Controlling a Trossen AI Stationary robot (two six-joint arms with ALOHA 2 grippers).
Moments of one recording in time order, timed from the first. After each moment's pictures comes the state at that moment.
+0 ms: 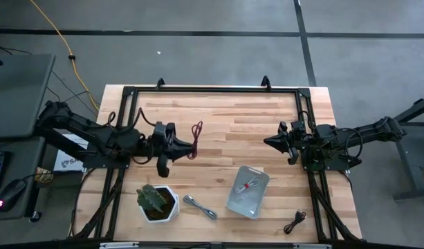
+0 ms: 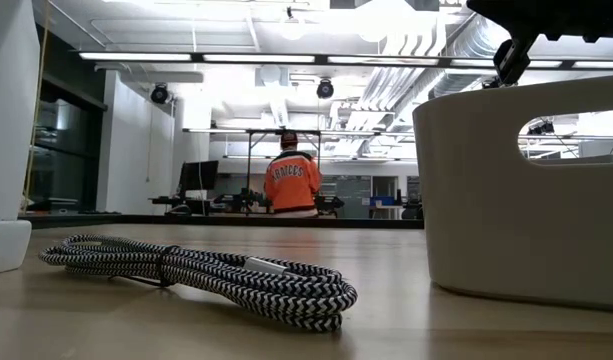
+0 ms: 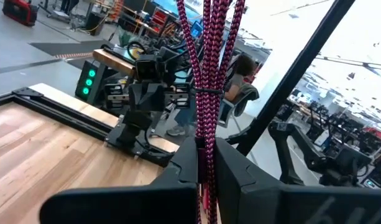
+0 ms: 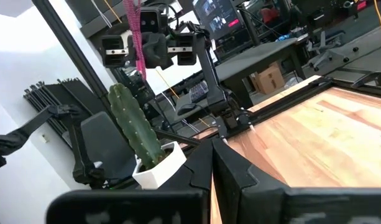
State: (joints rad) left arm -0.25 1.09 0.90 0.22 -0.38 -0.46; right arm 0.19 0.48 0.28 0.31 0.18 0.47
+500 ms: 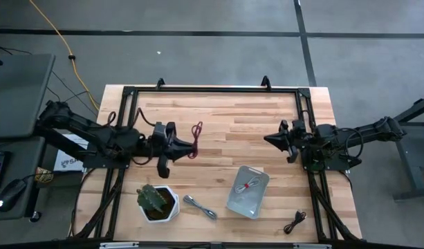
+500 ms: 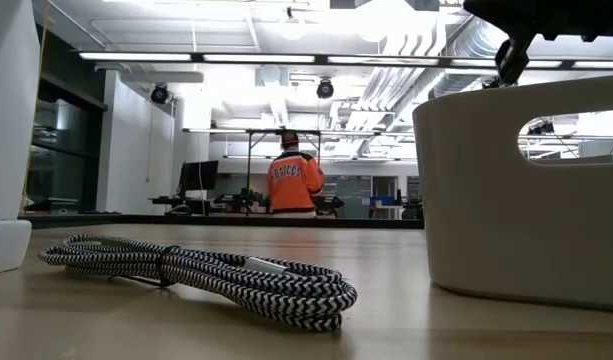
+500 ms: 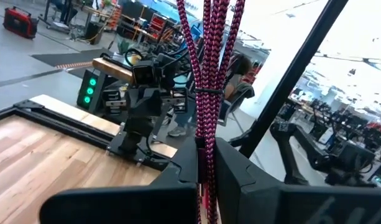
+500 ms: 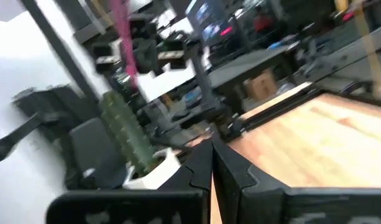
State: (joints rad) left arm -0.25 1.11 0.91 0.24 -0.38 -0.40; right arm 0.19 0.48 0.28 0.34 0.25 0.45
